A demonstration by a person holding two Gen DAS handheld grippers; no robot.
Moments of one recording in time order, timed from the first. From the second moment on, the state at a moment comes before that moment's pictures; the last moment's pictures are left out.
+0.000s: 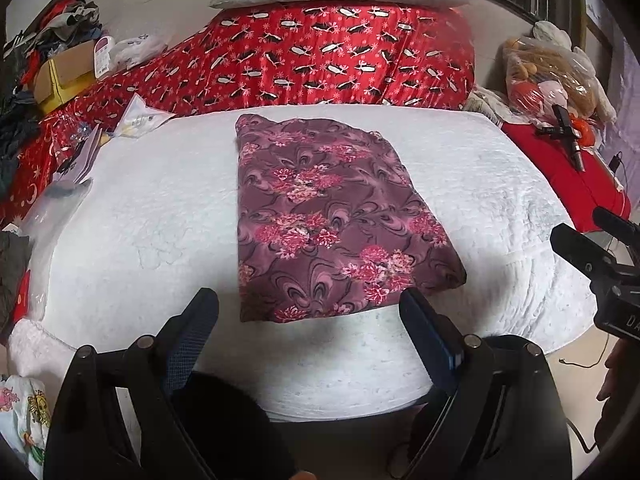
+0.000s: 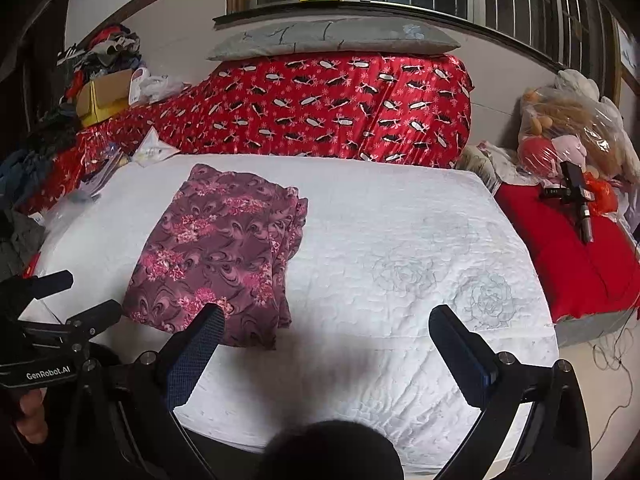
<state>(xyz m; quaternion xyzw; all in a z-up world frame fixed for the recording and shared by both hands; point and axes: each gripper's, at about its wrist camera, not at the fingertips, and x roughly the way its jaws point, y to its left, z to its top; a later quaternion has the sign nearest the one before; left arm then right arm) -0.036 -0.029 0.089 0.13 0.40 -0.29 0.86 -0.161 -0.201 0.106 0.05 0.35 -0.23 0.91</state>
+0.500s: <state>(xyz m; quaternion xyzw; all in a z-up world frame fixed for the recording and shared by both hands) -0.043 -0.027 0.094 0.12 0.39 -0.29 0.87 -0.166 -0.196 0.108 0.06 0.34 -0.23 0.91</state>
